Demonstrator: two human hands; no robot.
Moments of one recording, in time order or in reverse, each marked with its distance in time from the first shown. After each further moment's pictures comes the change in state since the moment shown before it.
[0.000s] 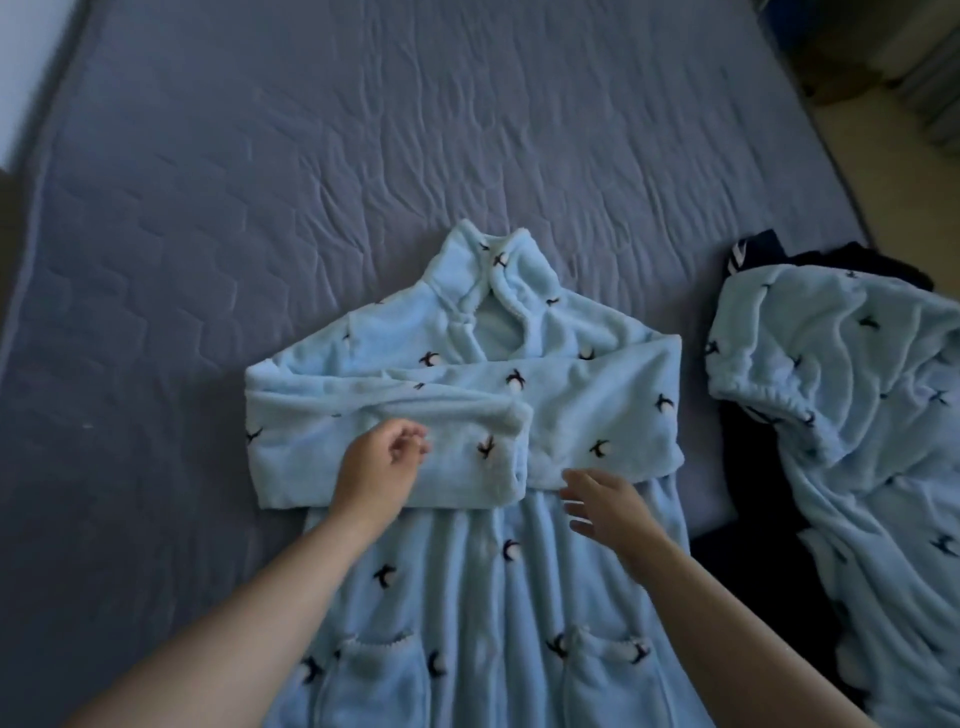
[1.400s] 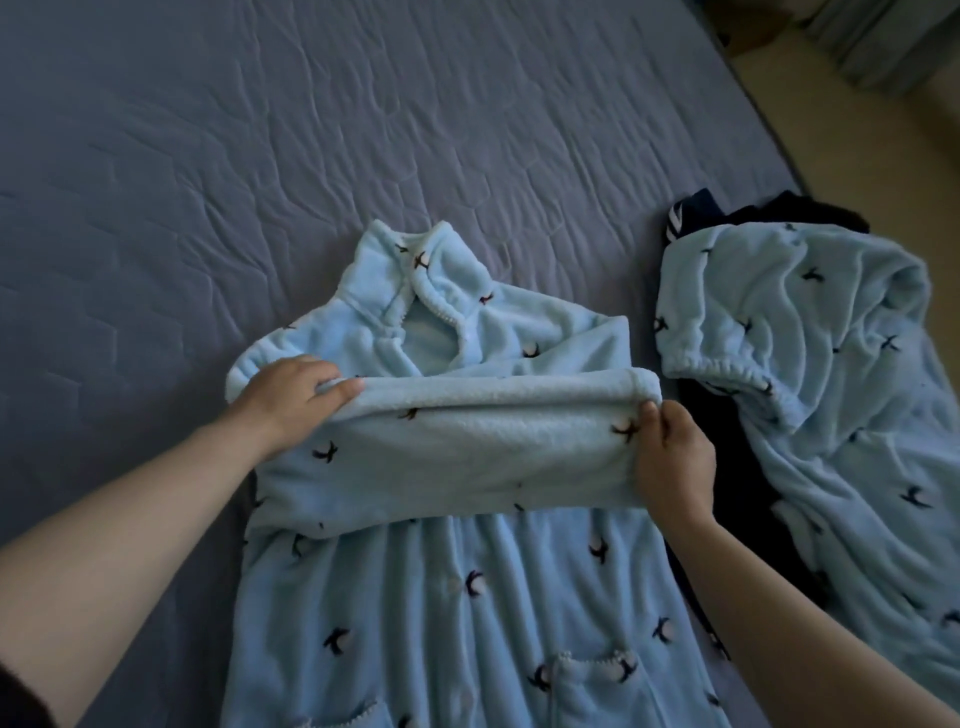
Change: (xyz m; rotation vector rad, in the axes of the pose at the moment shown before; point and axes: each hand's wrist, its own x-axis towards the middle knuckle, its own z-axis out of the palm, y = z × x) left_hand 0.141 0.017 -0.020 0.781 -0.209 0.465; right_hand 0.052 0.009 -0.081 -0.204 0.705 -0.466
